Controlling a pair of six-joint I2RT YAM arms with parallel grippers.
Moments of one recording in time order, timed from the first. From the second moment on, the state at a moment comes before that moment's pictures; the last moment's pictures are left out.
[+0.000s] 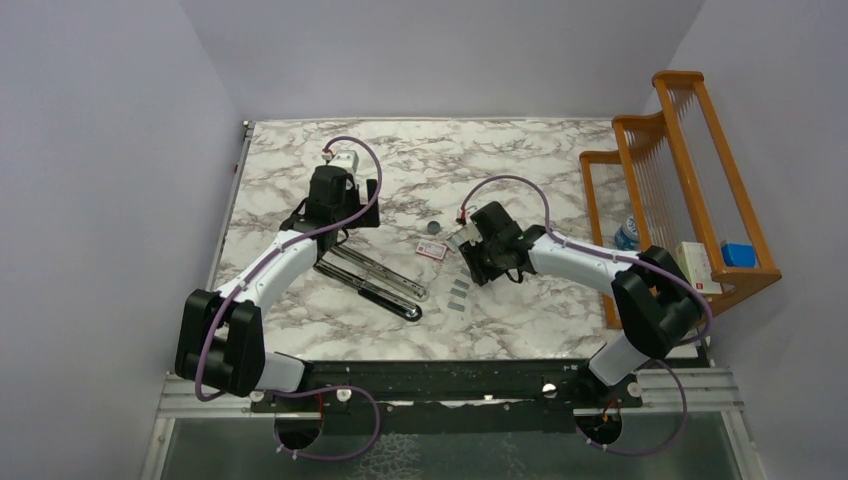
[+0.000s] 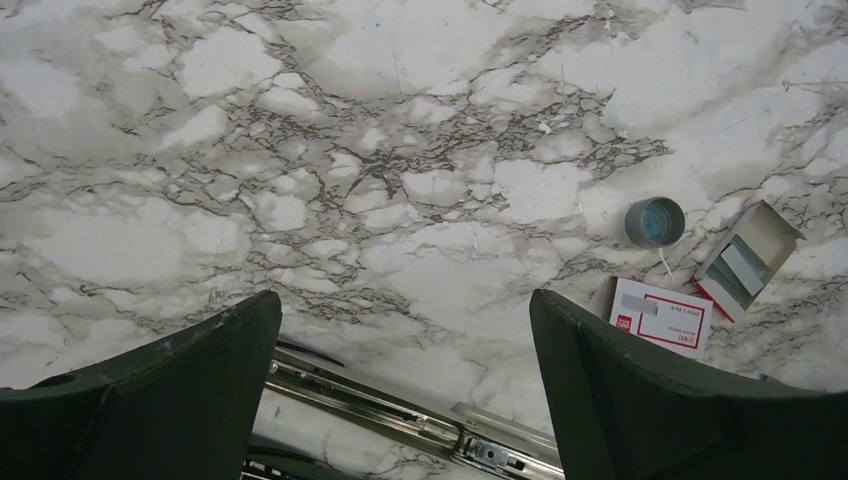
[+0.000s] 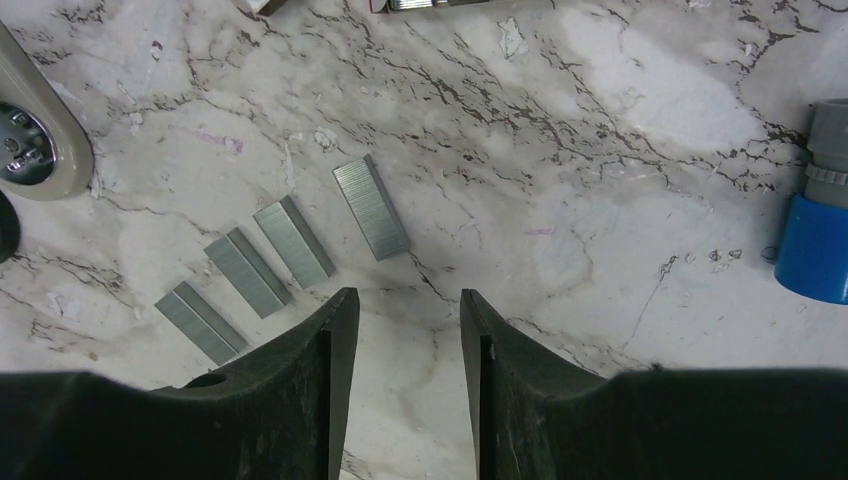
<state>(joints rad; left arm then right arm) -0.30 1.37 0.90 -0.14 -0.07 -0.21 0.68 1.60 0.94 -0.38 0.00 0.08</state>
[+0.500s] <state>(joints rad) -0.30 1.37 0.90 -0.11 -0.05 -0.20 0.68 1.62 0.89 -0.28 -0.07 -0.11</state>
